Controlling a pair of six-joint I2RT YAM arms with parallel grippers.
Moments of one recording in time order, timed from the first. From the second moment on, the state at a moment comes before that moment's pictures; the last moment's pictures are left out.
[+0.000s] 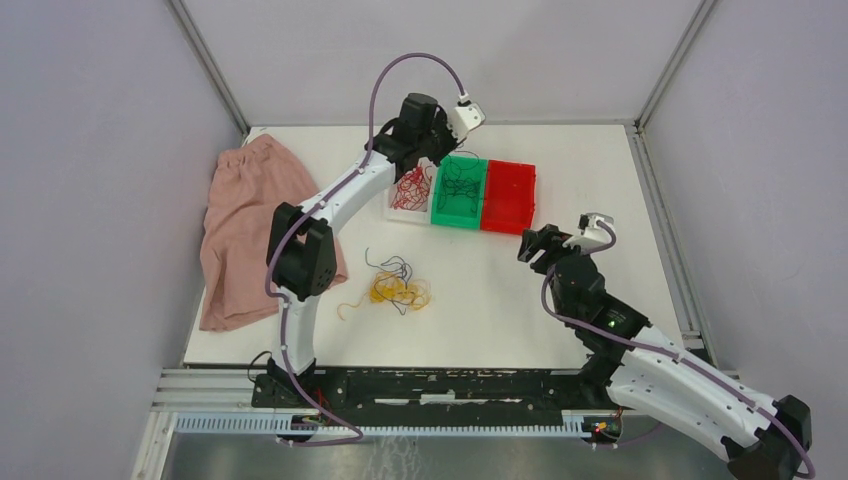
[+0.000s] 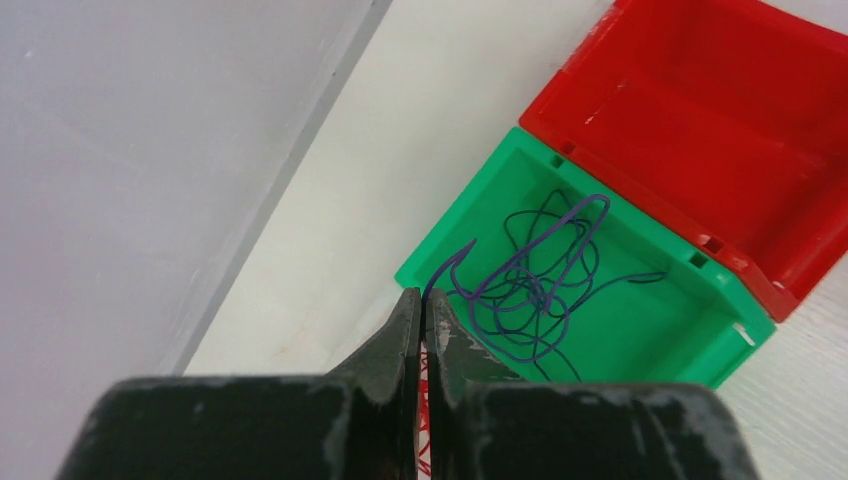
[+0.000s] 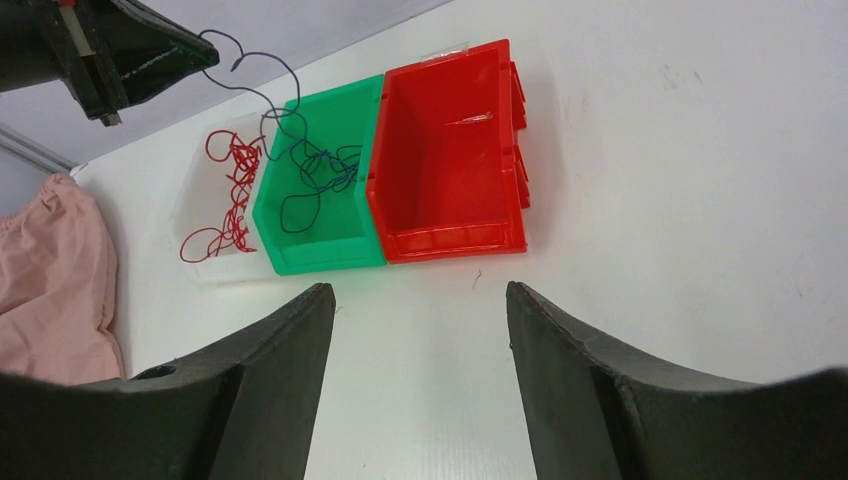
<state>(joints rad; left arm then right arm) -0.56 2.08 1.90 -0.32 0.22 0.56 0.80 0.67 0.49 -0.04 0.79 0.59</state>
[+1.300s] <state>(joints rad) -0.42 1.79 1.76 -0.79 0.58 0.71 0.80 0.80 0.54 -0.03 0.64 0.56</state>
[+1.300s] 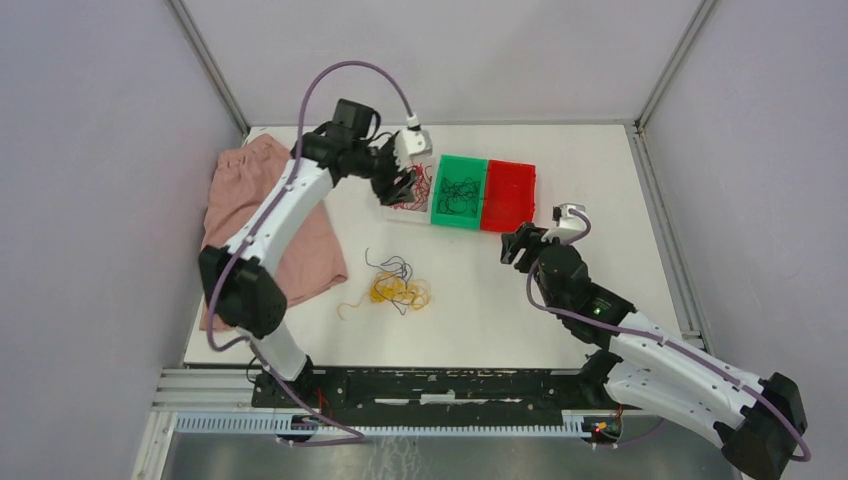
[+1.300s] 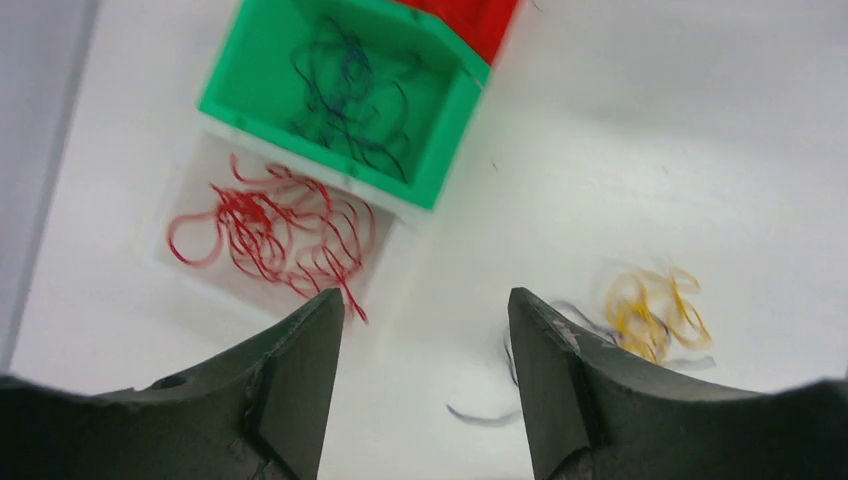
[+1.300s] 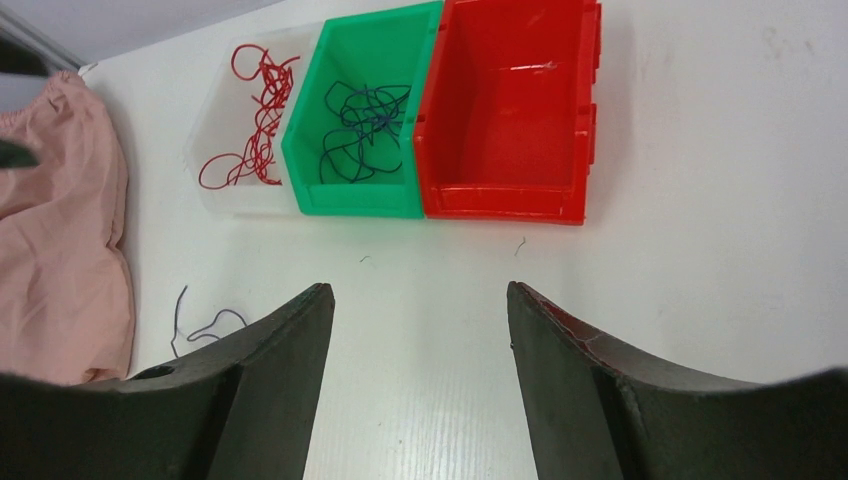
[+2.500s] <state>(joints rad) -0.35 1.73 1.09 -0.74 0.42 1.38 0.80 0.88 0.59 -0.02 0.53 0.60</state>
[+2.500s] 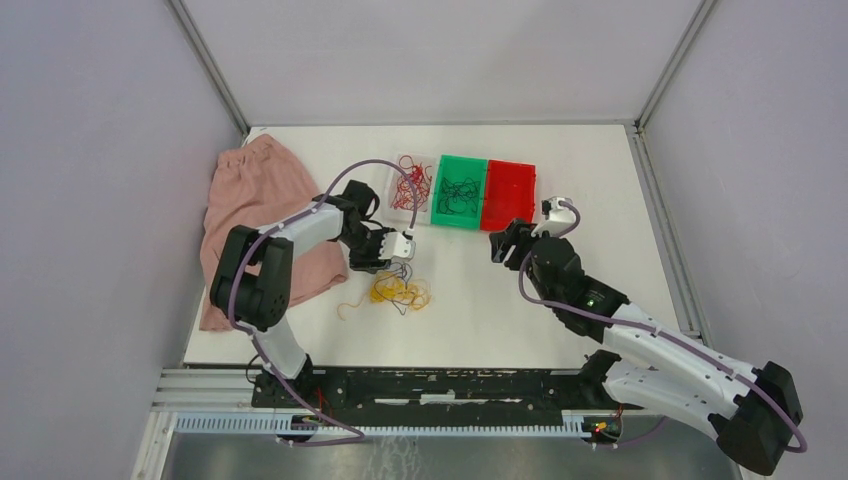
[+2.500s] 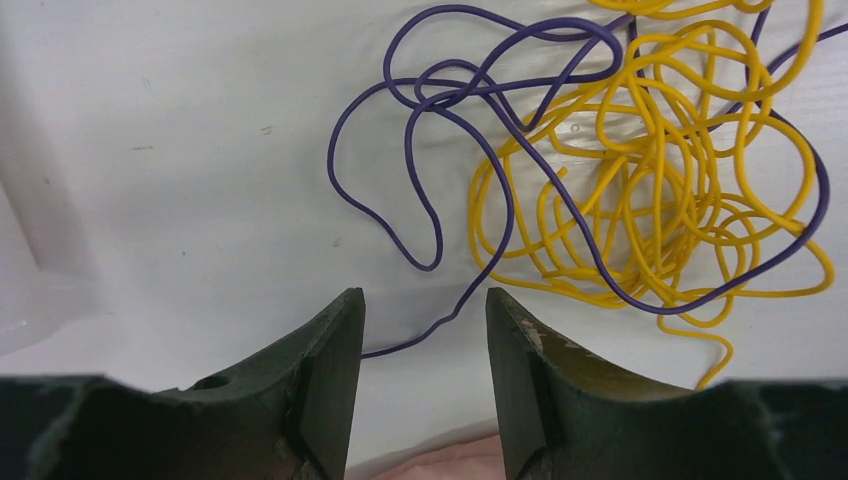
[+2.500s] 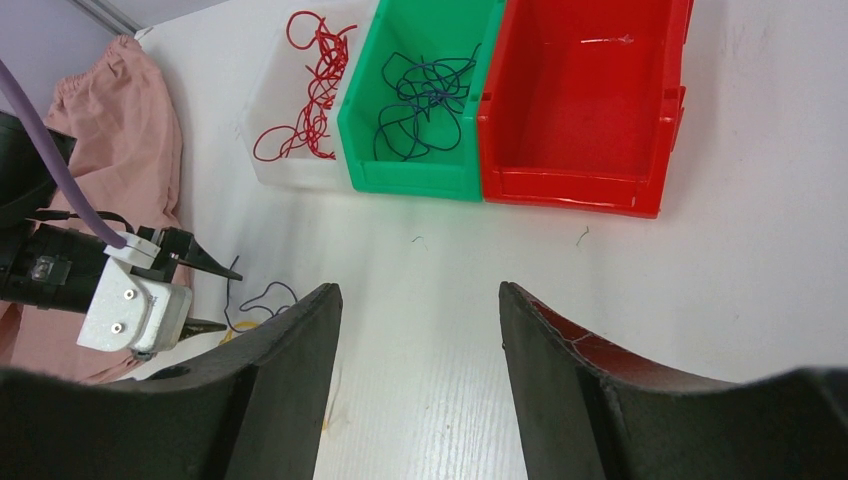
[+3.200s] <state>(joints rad) -0.35 1.68 1.10 -0.78 0.39 1.37 0.80 0.91 0.62 -0.03 0.52 0.61</state>
